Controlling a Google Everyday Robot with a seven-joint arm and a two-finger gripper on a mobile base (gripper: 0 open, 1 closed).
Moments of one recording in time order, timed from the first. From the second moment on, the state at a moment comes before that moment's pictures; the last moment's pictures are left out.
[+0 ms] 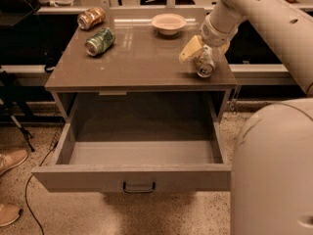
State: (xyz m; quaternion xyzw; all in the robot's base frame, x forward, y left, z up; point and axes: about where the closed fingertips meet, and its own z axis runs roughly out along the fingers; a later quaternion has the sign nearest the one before) arm 0.746 -0.164 0.849 -0.18 0.96 0.05 0.21
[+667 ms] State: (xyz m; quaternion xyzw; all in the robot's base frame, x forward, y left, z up) arm 0.740 -0.153 0.844 -0.23 0.95 0.06 0.20
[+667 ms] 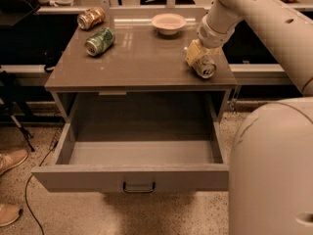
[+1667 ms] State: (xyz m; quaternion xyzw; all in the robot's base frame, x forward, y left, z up) arm 0.663 -0.118 0.870 -0.46 0.87 0.10 0.17
